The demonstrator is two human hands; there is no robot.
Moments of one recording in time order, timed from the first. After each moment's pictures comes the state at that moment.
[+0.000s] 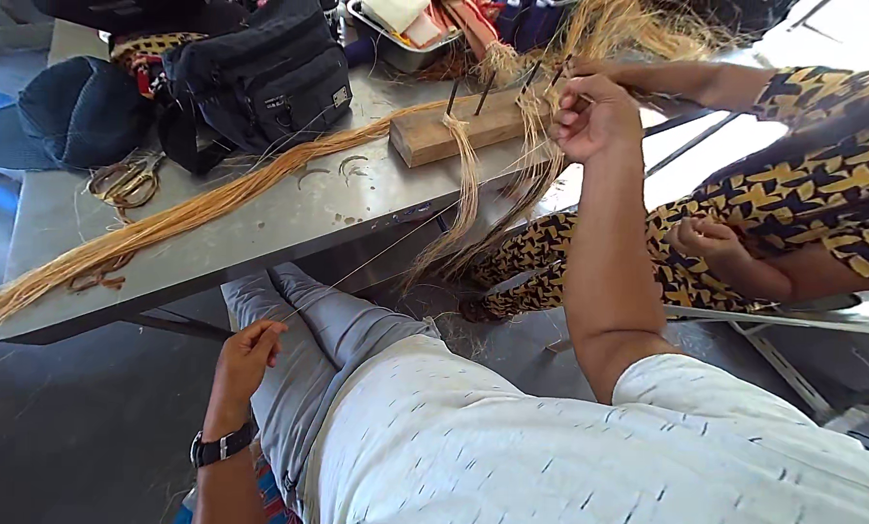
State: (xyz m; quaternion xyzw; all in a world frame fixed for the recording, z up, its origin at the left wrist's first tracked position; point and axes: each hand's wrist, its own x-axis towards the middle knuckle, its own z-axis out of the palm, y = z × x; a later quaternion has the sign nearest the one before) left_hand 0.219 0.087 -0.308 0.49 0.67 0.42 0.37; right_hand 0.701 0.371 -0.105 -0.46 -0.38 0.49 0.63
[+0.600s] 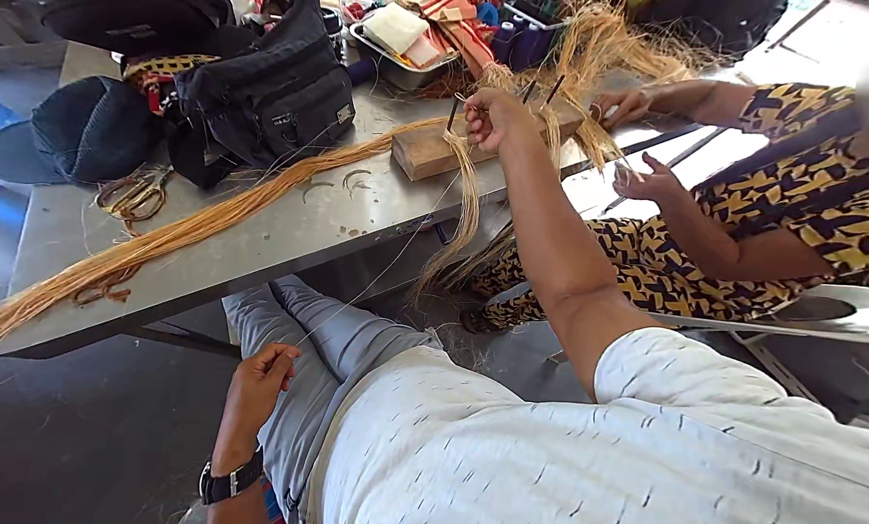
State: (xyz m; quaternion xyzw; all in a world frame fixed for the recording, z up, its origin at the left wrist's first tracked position) left_hand 0.232 0.071 -0.308 0.49 0.66 0.41 0.39; right_hand 0.607 0.445 -0.116 -0.54 -0.38 0.56 0.49
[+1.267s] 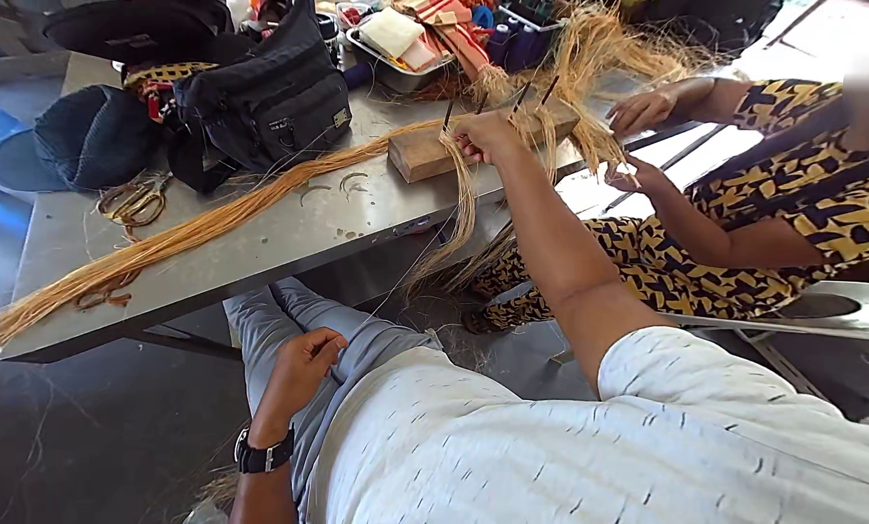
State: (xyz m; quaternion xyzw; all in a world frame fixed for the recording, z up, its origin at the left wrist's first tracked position) left_hand 0.281 0.101 -0.277 0.60 0.59 0.33 0.43; right_hand 0.612 0.447 -0.137 -0.68 -0.51 0.40 0.34
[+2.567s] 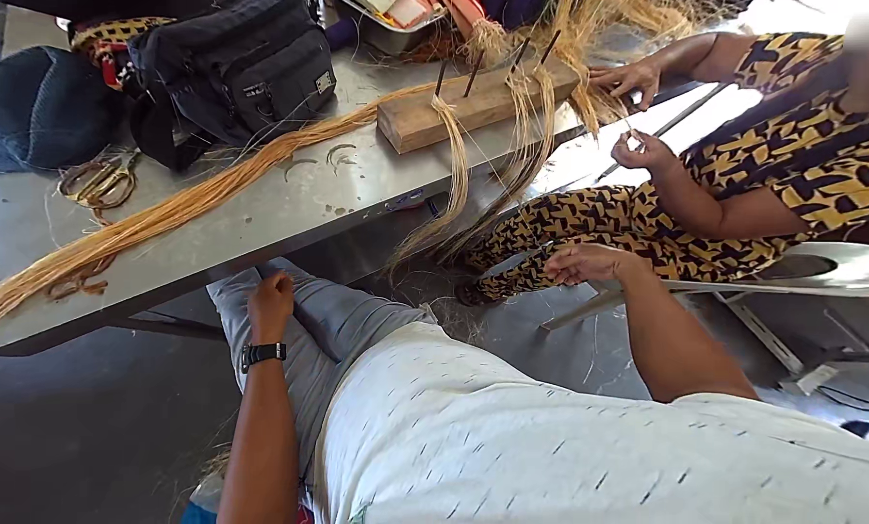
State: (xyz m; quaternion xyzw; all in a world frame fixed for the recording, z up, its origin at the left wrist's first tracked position) left_hand 0.236 0.186 -0.344 0.53 0.78 0.21 0.25; right_hand 0.873 0.256 -0.309 -0.67 -0.46 0.58 0.03
